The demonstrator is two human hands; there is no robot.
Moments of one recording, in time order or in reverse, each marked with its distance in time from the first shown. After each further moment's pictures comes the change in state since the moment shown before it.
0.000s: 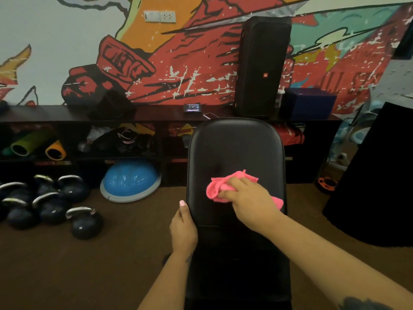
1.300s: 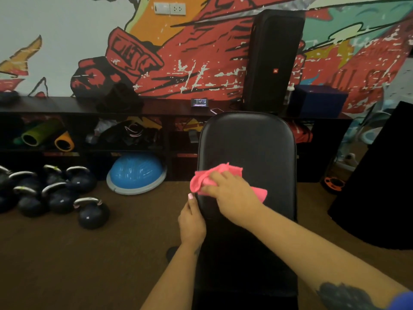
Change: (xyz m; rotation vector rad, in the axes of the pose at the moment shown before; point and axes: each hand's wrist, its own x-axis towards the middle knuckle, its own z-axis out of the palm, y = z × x) left_hand 0.004 -0.009 0.001 -0.037 0.003 0.004; right_hand 0.031 -0.048 -0.005 0.062 -0.240 -0.068
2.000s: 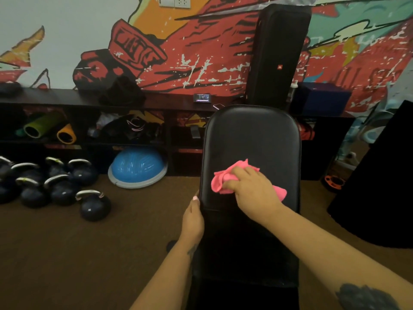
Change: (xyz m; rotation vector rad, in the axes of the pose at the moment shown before) left_hand 0.009 -0.024 -0.014 -0.141 -0.219 -0.146; right_hand -0.022 0.015 0.008 -0.029 0.081 0.124
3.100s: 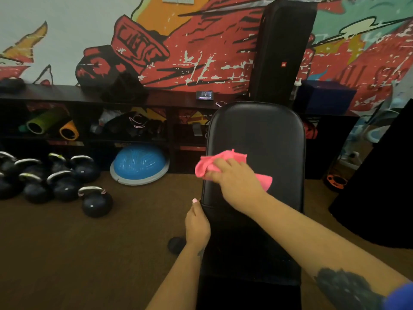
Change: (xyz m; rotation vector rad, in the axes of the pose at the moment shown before) left_hand -0.010 -0.012 0.009 0.091 0.219 -0.095; right_hand 0.029 -0.027 -0.005 -0.077 -0.060 -0.118
